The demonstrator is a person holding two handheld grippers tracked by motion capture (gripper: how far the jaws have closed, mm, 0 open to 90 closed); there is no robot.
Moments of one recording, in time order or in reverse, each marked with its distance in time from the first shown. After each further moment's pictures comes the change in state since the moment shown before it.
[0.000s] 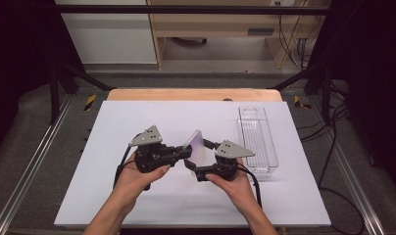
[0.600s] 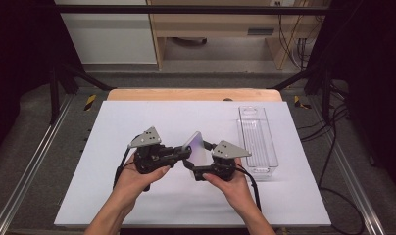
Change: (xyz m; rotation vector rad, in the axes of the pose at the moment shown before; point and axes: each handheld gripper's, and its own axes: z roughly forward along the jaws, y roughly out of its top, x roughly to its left) left arm 0.002 -0.006 0.000 -0.011 0.019 -0.005; right arm 0.002 -0.002 0.005 0.044 -0.034 -0.008
